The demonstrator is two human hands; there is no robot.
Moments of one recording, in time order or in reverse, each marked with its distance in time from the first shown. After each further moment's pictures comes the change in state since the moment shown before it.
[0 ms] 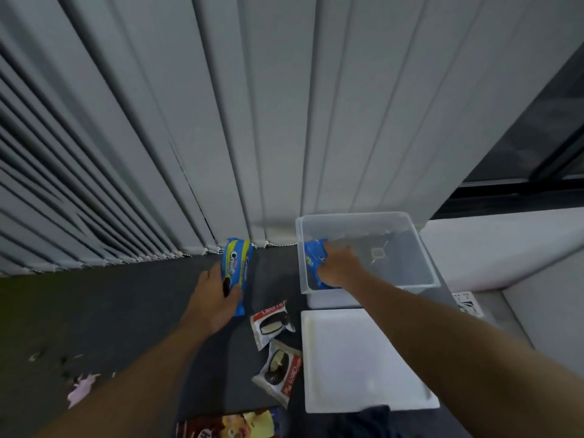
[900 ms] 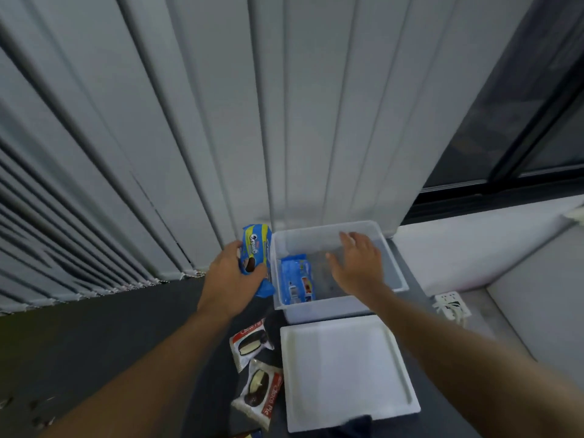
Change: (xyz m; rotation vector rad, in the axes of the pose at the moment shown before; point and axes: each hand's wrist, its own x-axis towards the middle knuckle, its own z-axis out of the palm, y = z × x) left_hand 0.018 0.116 0.008 -0.175 0.143 0.171; right_hand -0.033 0.075 -0.036 0.071 0.615 -0.070
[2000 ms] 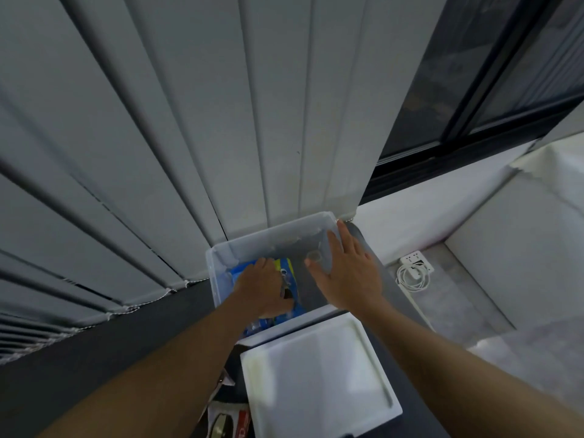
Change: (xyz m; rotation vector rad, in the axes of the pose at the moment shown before) left_hand 0.068 0.020 0.172 0.868 -0.718 0.547; right_hand -0.002 0.066 0.007 -0.090 0.007 0.109
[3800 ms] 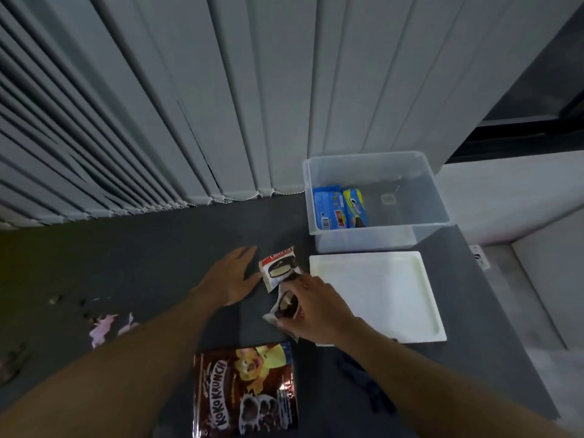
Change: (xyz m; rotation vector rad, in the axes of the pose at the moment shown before) left_hand -0.245 -0.084 0.117 -0.493 -0.016 -0.423; right_hand -0.200 -0.146 0.051 0.276 -0.546 -0.561
